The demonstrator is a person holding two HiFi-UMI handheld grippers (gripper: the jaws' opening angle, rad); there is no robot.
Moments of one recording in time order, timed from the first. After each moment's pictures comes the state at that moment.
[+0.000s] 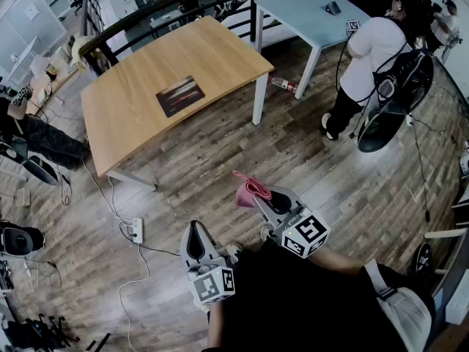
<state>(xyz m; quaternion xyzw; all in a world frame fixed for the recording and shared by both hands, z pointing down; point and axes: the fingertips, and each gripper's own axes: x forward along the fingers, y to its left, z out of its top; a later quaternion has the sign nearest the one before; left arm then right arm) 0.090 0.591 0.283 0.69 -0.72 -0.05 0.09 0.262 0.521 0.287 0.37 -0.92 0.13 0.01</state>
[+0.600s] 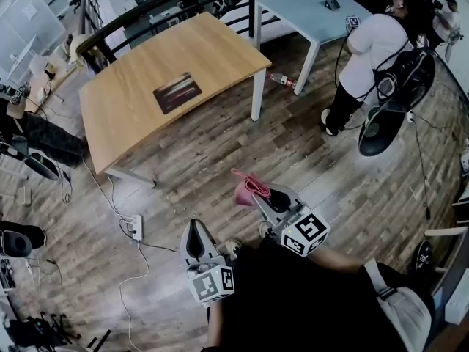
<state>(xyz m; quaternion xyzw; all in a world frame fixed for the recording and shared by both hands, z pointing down) 0.104 0.590 0.283 0.69 -0.72 -0.05 0.09 0.274 0.521 0.287 0.37 -0.92 0.15 0.00</state>
